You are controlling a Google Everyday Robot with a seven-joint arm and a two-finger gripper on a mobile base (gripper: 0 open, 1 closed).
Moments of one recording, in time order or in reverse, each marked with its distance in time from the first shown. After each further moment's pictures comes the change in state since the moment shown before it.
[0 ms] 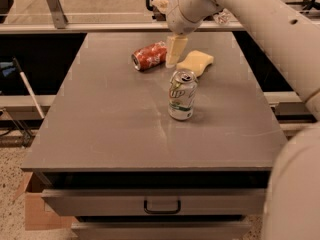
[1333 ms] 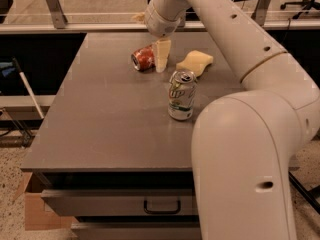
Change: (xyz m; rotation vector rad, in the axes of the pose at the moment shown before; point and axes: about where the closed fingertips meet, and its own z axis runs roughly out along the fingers) arm -0.025 0.012 0.060 -0.271 -0.058 -0.121
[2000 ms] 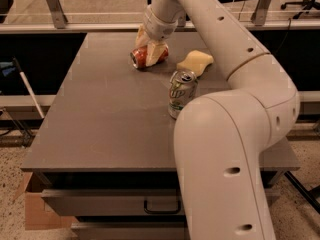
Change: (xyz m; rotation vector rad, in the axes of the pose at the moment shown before) arm 0.006 0.010 0.017 -0.104 0.000 0.001
